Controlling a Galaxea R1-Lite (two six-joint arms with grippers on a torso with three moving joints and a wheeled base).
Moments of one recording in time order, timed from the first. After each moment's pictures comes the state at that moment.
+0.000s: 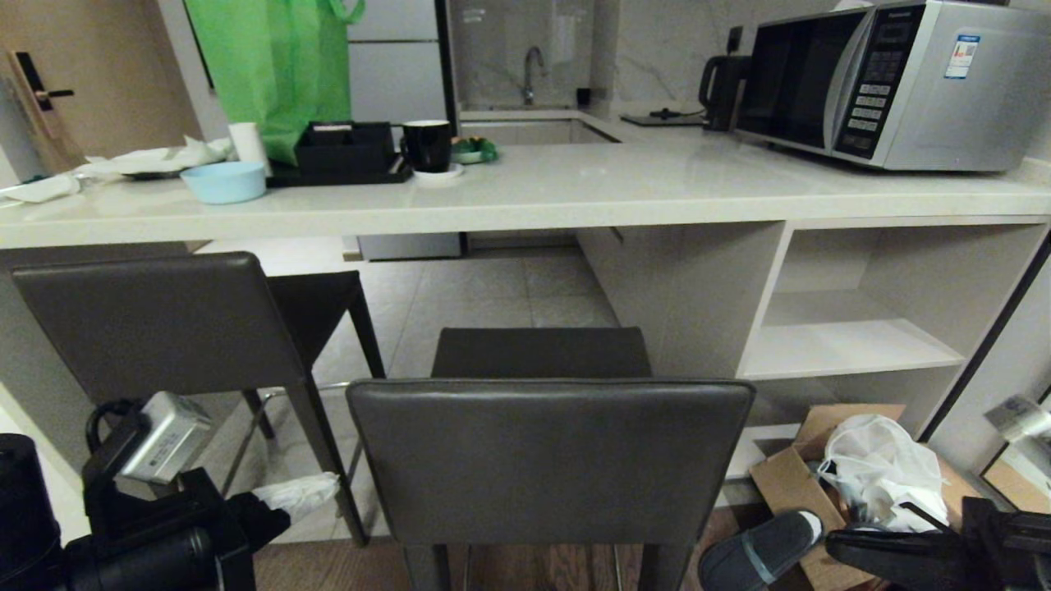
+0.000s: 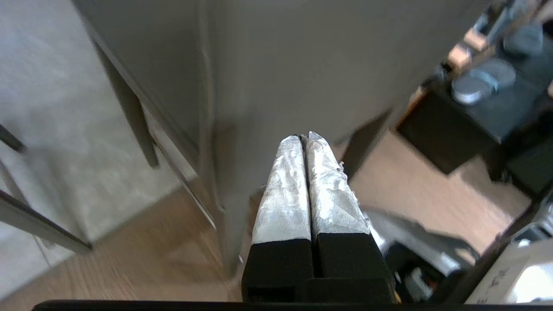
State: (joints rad) left arm -0.26 1.30 -0.15 -0.85 -0.47 -0.01; right arm 0.18 1.10 -0.34 -0.27 0.76 0.01
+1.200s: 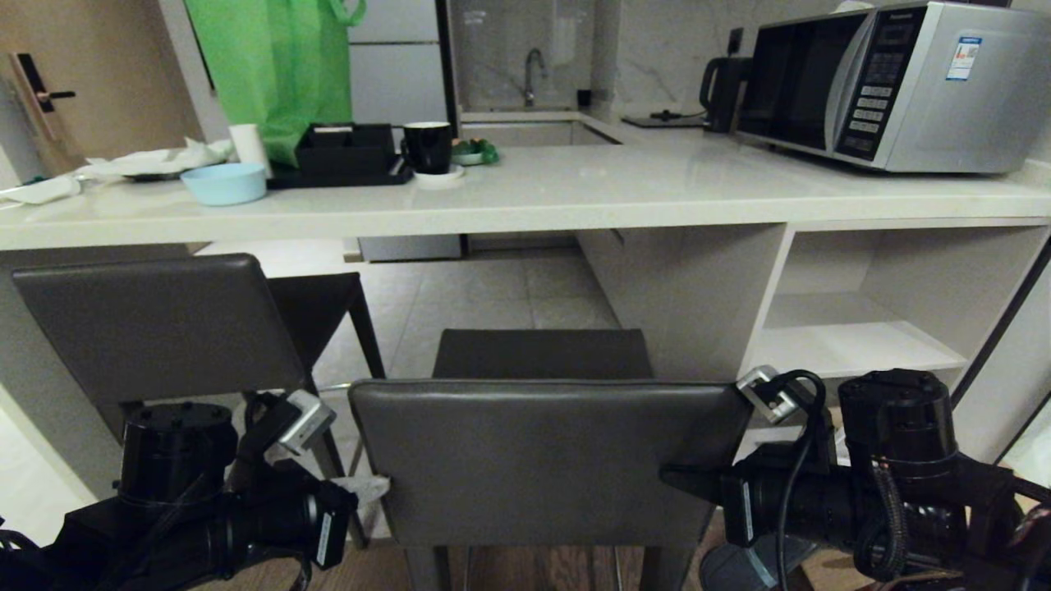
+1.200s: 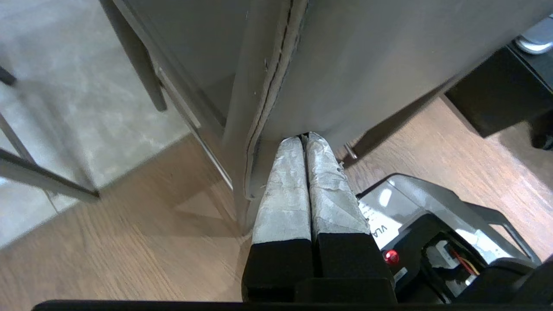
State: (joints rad) left arm -0.28 1.71 -0.27 -0.90 -0.36 0.04; right arm 0.49 1.70 -0.42 -0.81 0.39 0.25
